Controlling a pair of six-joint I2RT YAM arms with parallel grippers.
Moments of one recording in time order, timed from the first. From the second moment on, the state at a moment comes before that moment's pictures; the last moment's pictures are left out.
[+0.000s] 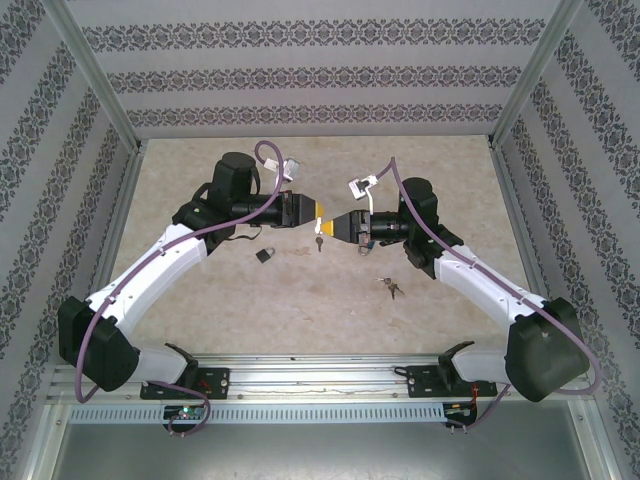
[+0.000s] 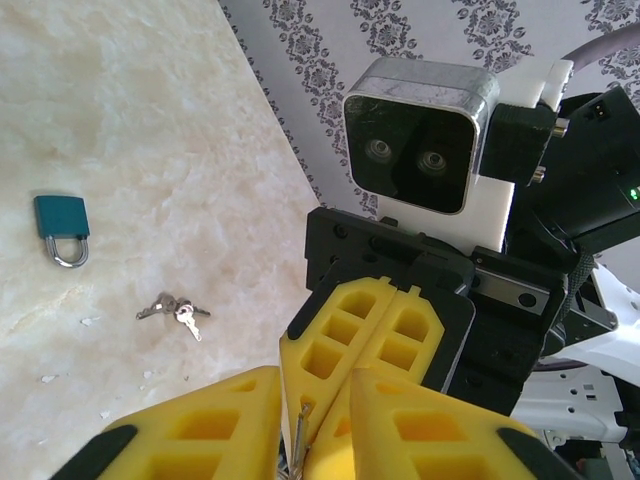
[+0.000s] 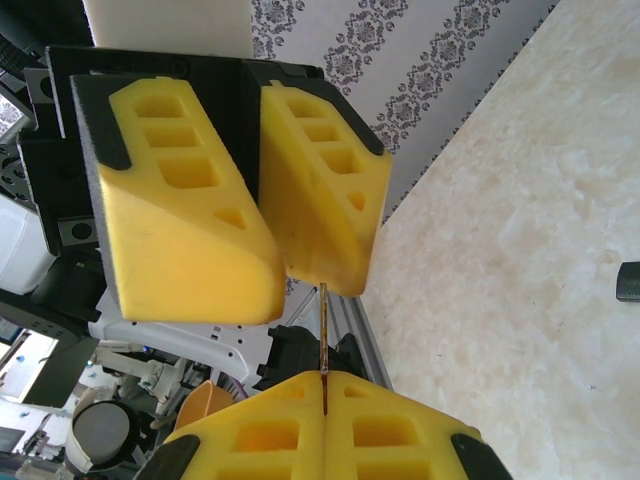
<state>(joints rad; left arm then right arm) -0.49 1.36 1.23 -0.33 0.76 -0.66 0.44 1.29 0.84 0.25 -1.06 0.78</state>
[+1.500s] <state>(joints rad) -0.49 1.39 1.06 -0.08 0.53 -0.86 0.33 1.16 0.77 0.27 -0.82 0.84</state>
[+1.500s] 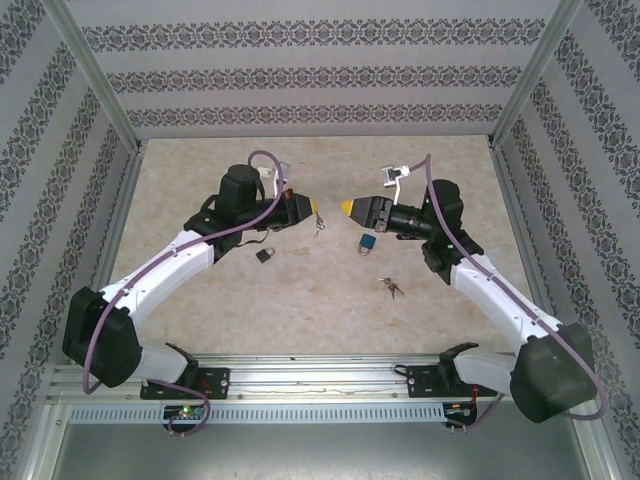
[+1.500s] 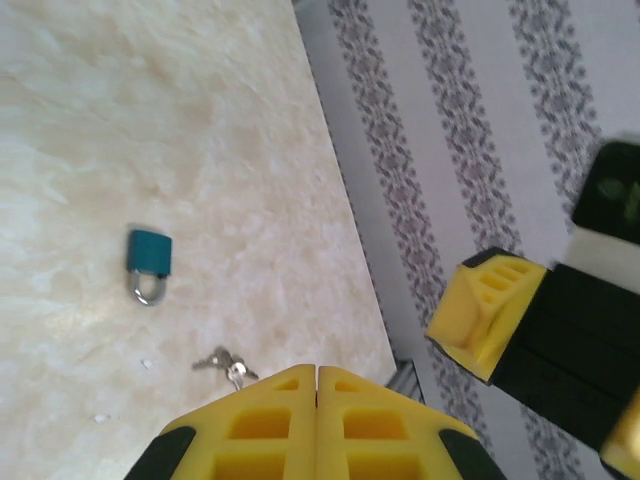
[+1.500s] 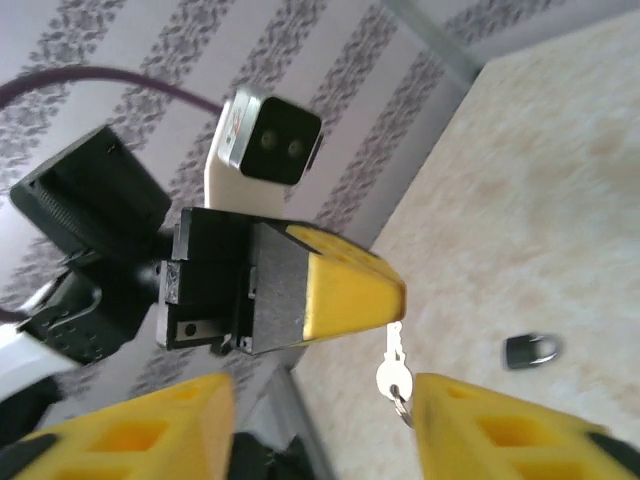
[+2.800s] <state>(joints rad) -0.56 1.34 0.88 0.48 0.43 -1.08 0.52 1.24 0.63 0.73 -0.49 1.02</state>
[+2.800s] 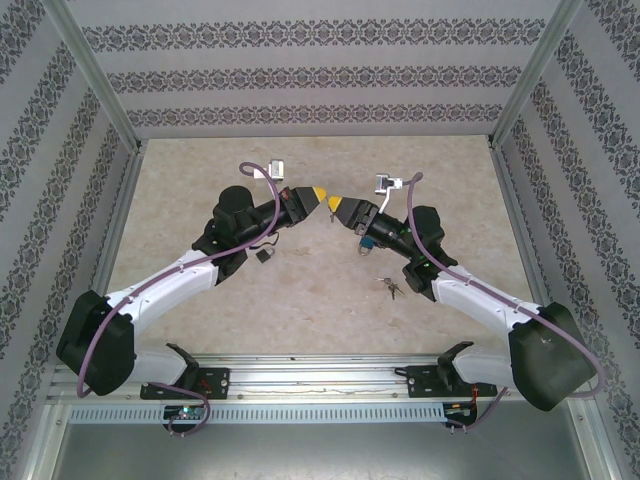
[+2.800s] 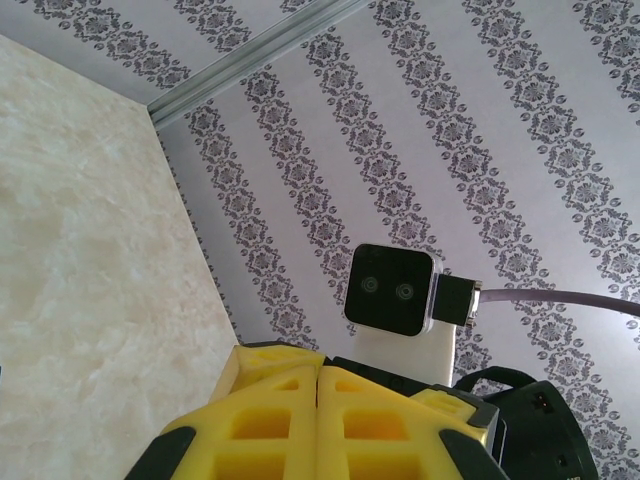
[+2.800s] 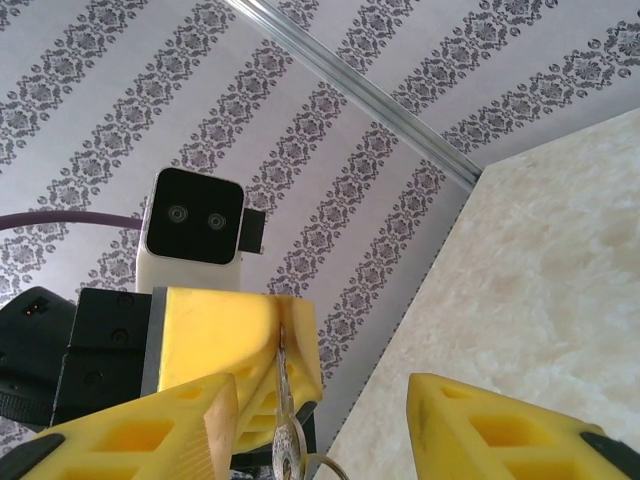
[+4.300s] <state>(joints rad) -0.49 1.29 0.94 0.35 0.56 -1.03 0.42 1.24 0.65 0.65 -0.67 1.02</state>
